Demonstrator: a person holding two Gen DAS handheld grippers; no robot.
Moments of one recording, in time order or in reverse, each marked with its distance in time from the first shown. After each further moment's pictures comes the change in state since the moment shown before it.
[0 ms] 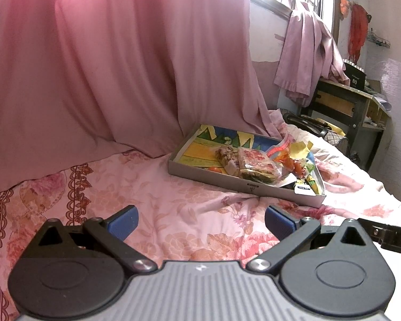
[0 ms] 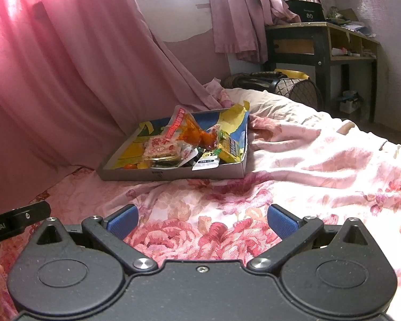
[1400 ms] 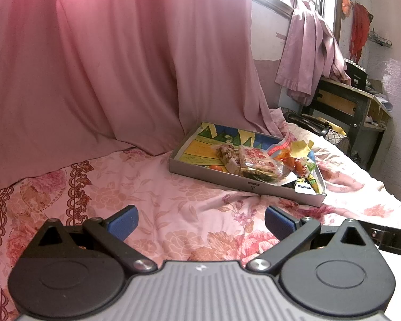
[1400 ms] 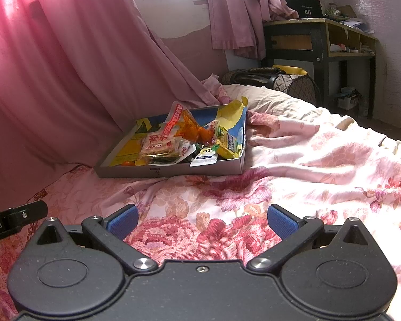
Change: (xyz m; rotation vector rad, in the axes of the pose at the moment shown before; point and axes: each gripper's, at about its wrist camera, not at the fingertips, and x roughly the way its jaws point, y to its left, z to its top) left arm 0.000 0.000 0.000 -0.002 0.005 -0.001; right arm 0.003 -0.002 -0.002 0.005 0.008 -0.005
